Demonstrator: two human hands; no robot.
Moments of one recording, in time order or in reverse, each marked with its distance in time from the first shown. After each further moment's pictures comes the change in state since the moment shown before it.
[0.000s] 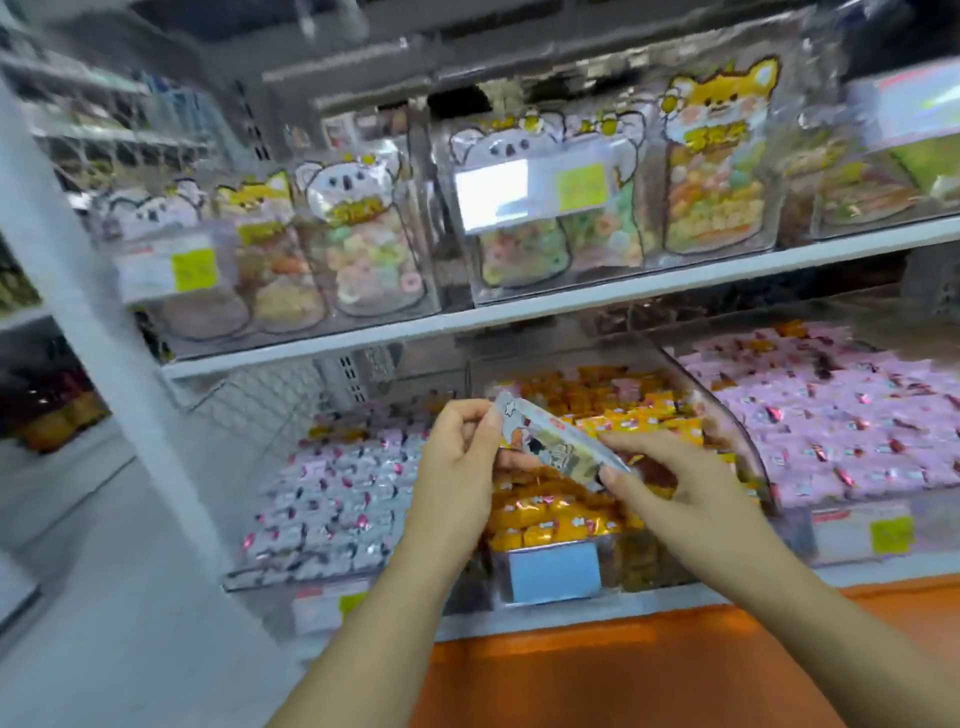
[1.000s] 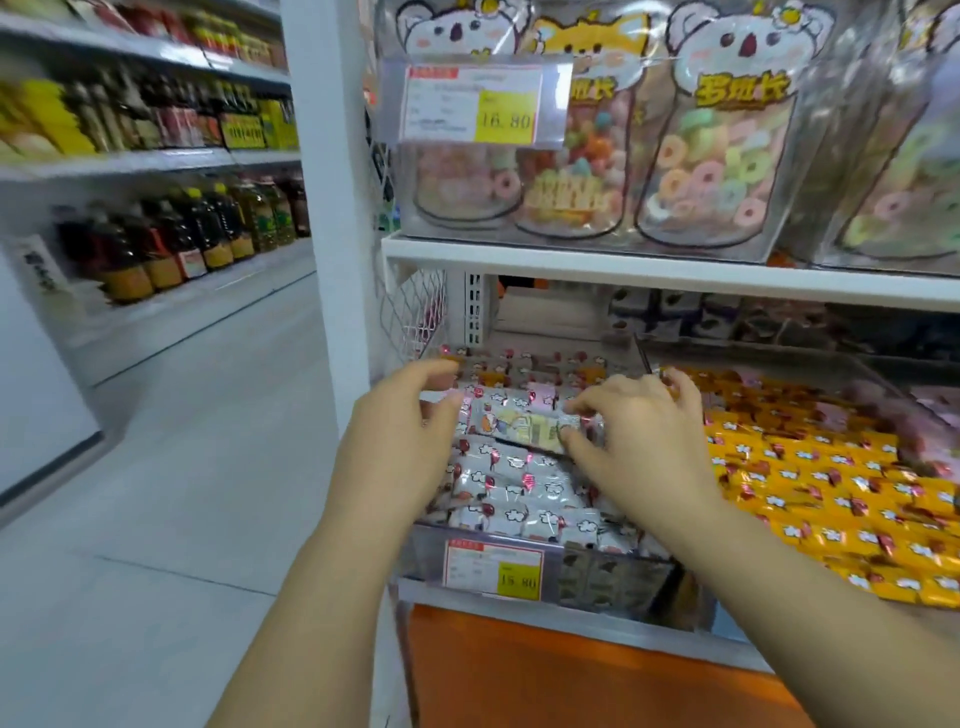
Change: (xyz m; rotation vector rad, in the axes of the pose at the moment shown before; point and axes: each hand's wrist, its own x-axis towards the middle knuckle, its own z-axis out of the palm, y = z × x) left_hand 0.006 -0.038 -0.194 0.588 0.307 -0.021; right_hand 0.066 -0.083 0.175 -0.742 -0.170 -0.231
